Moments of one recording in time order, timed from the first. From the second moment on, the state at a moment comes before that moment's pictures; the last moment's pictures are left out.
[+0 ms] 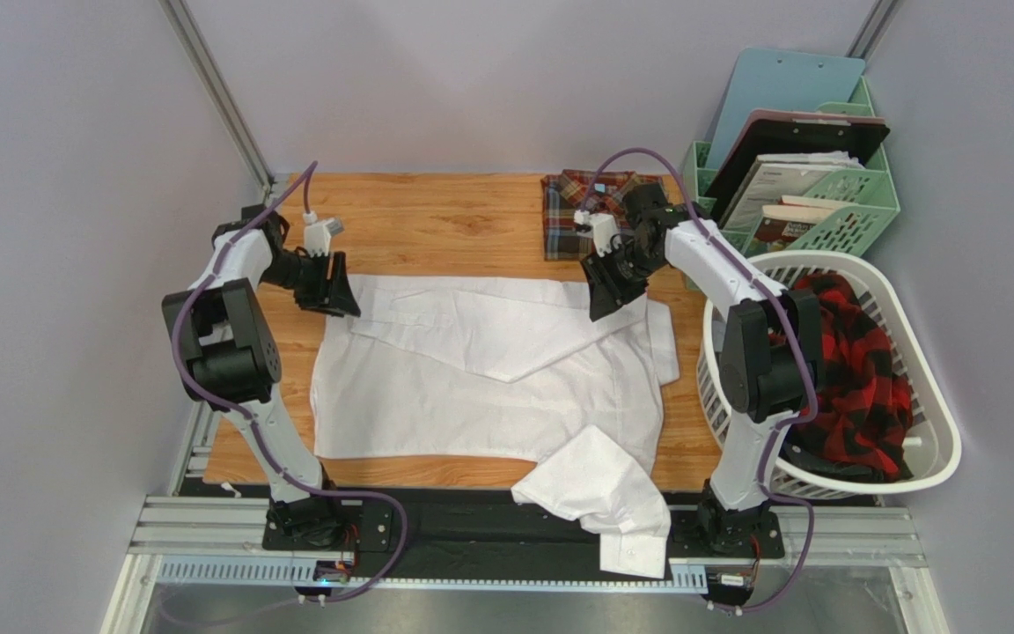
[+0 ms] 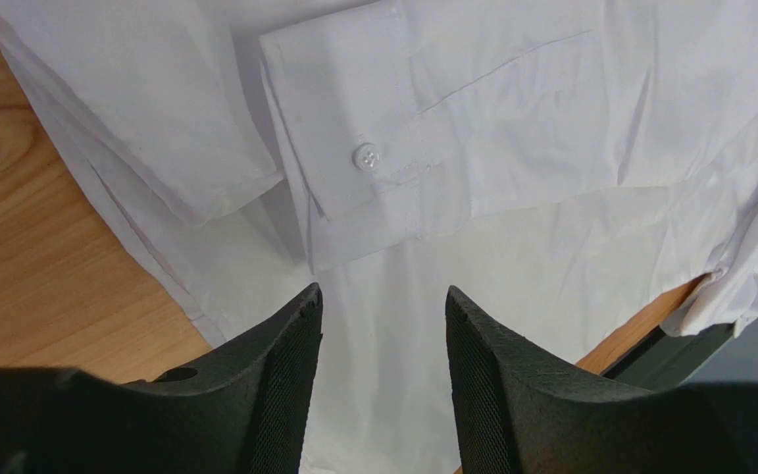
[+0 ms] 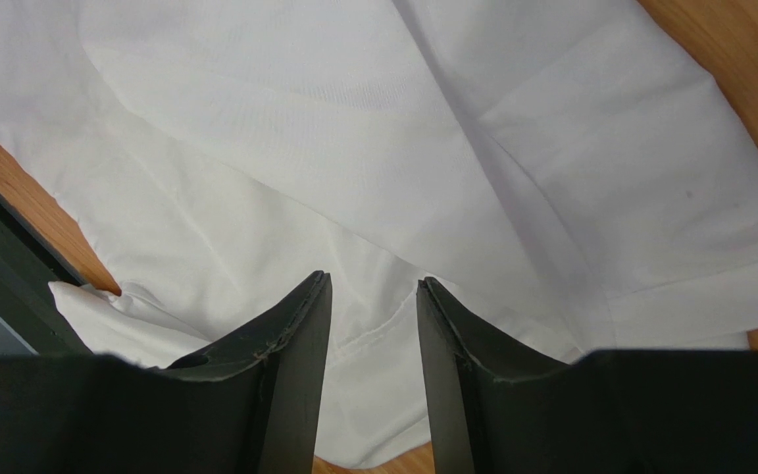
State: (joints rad) left arm 0.27 1.92 1.46 -0.97 0.66 0.44; right arm 0.26 1.89 1.57 -0.95 -0.48 -0.36
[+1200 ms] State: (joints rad) left arm -0.18 1.45 1.34 -1.03 0.81 0.75; right arm 0.26 1.56 1.36 -0.97 -0.51 -0.43
